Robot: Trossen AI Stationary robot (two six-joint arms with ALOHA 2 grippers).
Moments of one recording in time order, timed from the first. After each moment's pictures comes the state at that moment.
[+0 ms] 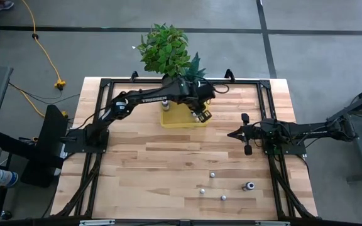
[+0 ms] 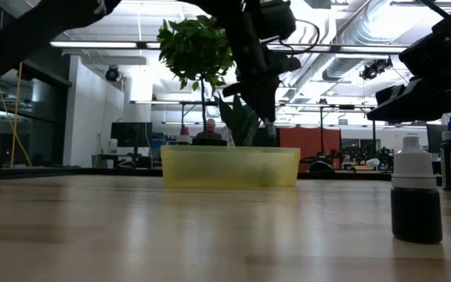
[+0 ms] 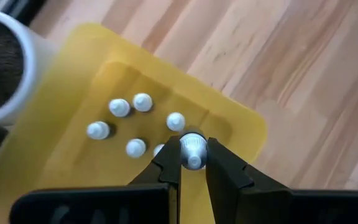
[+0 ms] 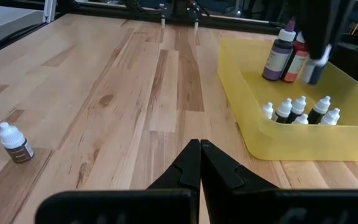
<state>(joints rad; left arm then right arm) 0.21 2.29 2.27 -1.07 -0.14 -0.32 -0.03 0.33 0.01 0.03 0.00 -0.09</state>
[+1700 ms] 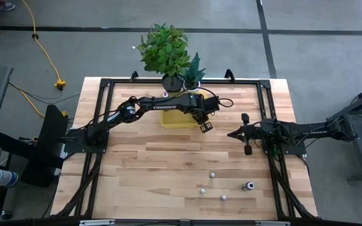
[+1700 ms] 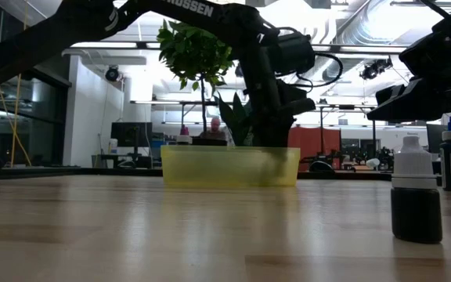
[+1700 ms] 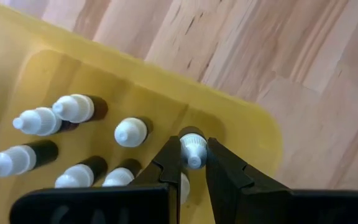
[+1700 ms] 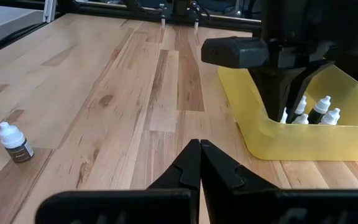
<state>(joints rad) 0.18 2.44 2.27 -0.99 -0.12 -0.23 -0.03 0.33 0.01 0.03 0.00 -0.09</state>
